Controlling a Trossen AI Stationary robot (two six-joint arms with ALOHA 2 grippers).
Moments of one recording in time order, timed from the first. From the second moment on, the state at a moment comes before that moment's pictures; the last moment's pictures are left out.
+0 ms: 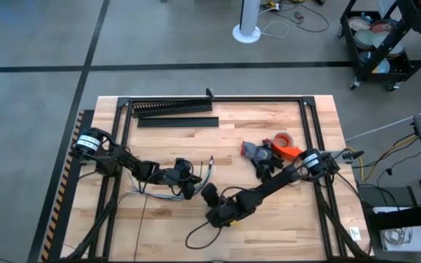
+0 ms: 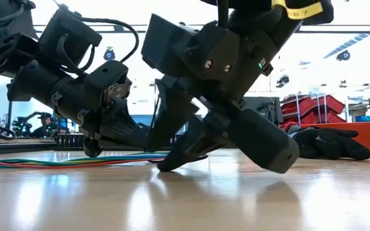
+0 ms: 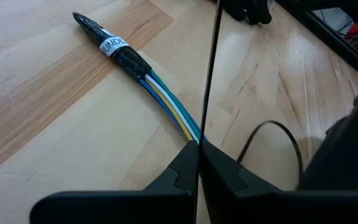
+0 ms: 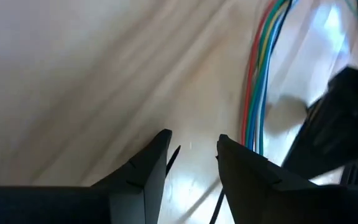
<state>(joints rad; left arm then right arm) -0.27 1.83 0.44 0.79 -0.29 -0.80 0.42 2.29 1.46 -0.32 0.48 -0.53</state>
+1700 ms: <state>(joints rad) -0.27 1.83 0.44 0.79 -0.28 -0.78 0.52 2.24 1.38 -0.41 0.78 -0.26</state>
